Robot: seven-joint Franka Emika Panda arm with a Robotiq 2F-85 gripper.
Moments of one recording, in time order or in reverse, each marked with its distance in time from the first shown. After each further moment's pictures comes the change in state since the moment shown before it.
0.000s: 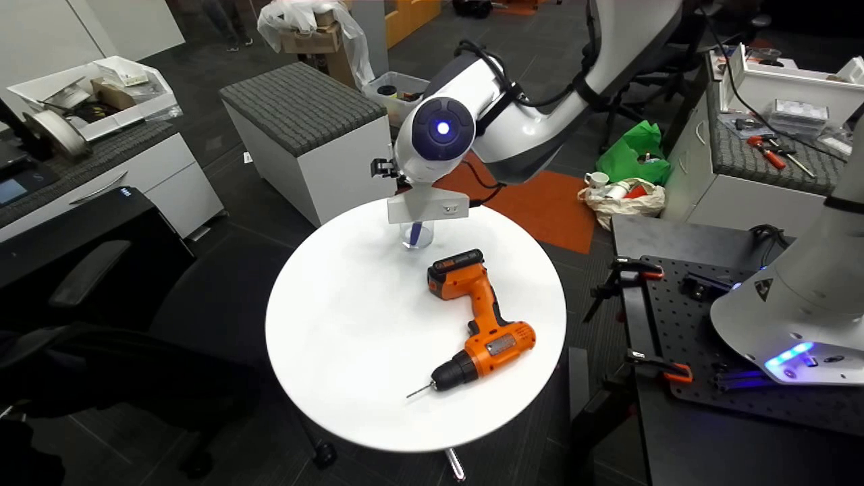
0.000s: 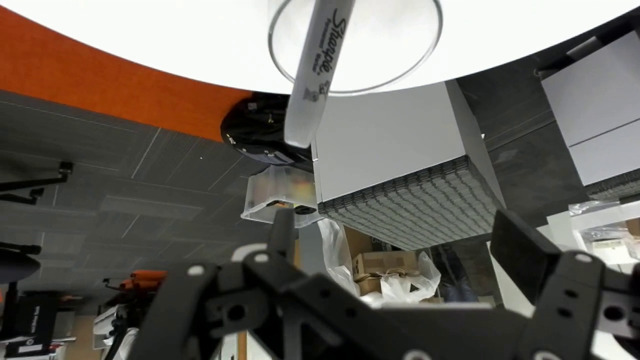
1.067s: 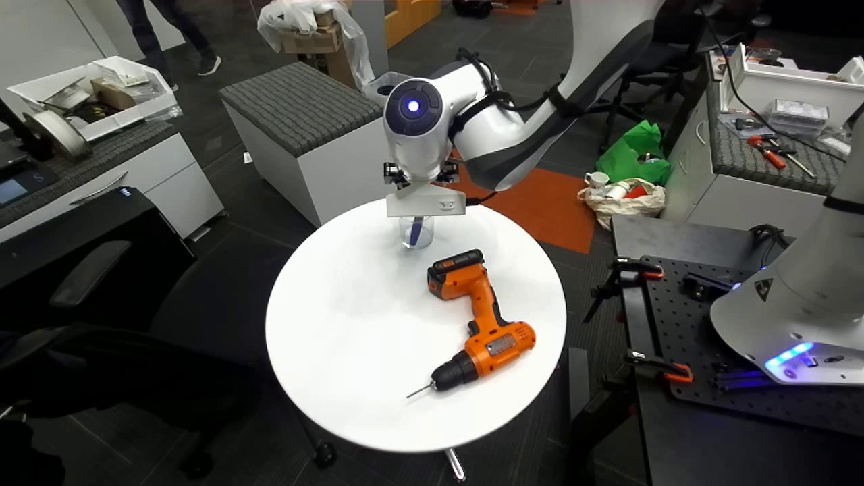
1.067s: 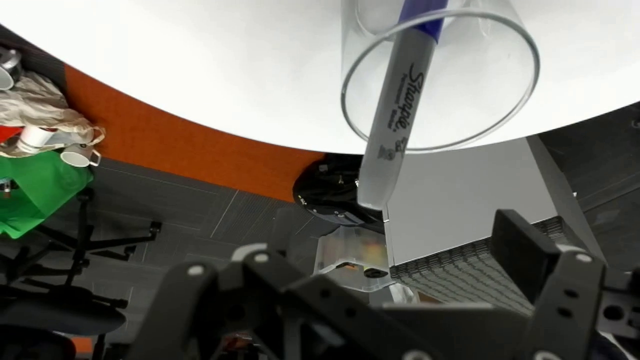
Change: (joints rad) arm 0.022 0.064 -0.069 0.051 0.362 -0.014 -0.228
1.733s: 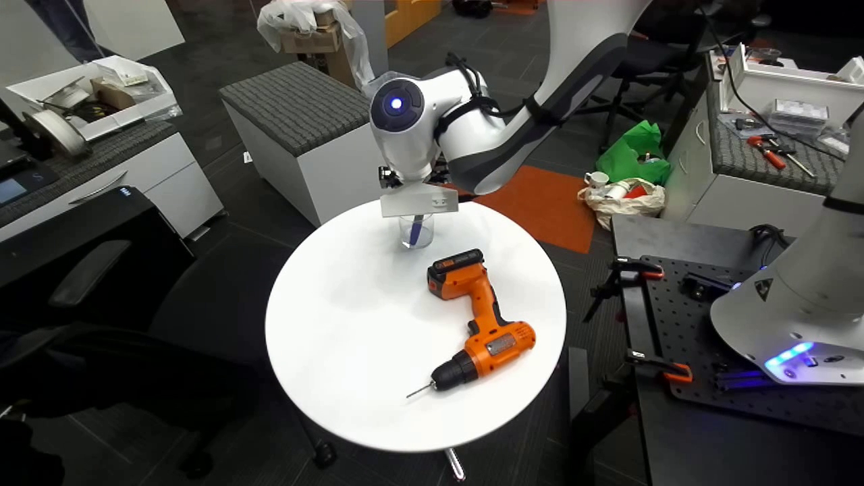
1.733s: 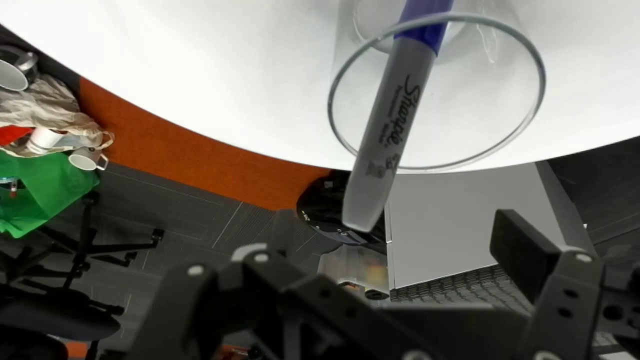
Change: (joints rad) arm 0.026 0.069 -0.039 0.078 0.121 -0.008 -0.144
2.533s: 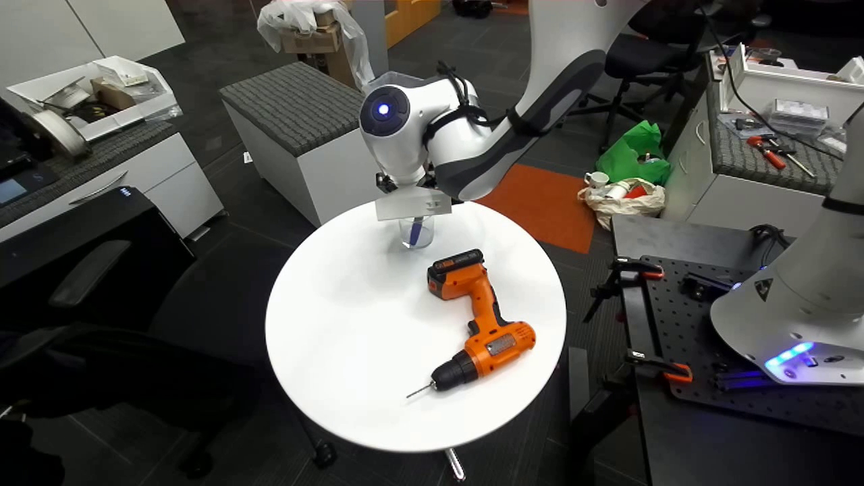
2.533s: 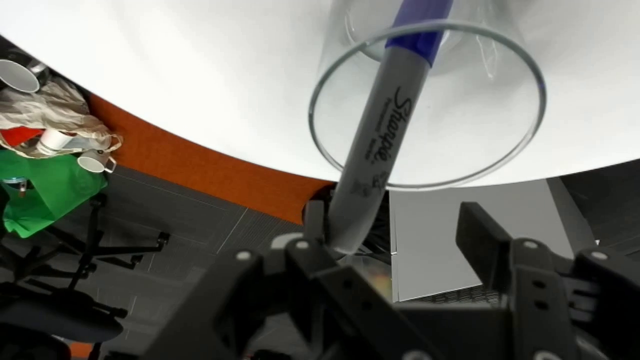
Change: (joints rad) arm 0.039 0.062 -0.044 0.066 0.083 -0.015 -0.071
